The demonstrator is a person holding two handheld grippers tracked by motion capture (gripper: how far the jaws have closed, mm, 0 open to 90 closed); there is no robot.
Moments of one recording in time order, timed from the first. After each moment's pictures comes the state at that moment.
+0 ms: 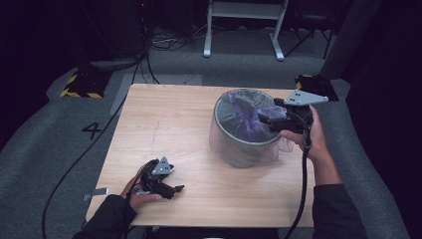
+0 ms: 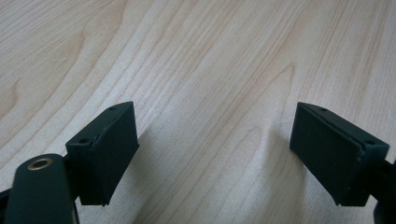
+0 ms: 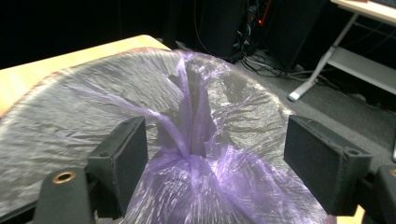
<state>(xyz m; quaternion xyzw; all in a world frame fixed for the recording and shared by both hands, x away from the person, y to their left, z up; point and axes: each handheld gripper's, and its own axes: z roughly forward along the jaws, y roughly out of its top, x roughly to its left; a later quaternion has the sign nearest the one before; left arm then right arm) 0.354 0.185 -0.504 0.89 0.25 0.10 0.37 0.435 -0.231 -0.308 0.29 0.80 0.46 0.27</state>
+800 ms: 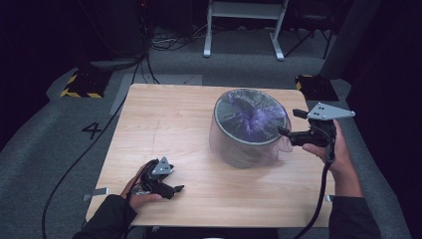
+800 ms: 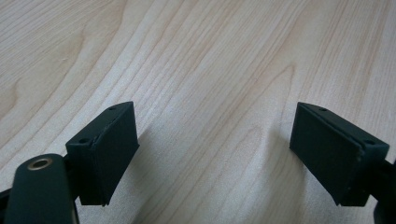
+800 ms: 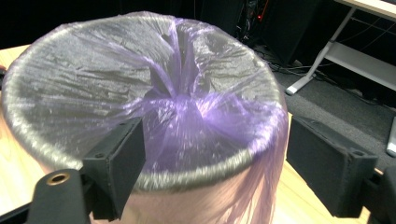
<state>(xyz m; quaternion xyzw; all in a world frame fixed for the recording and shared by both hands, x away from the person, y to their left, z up) 0.354 0.185 -0.505 0.89 0.25 0.10 0.37 0.406 -0.283 -0.318 0.28 0.80 0.45 0.27</state>
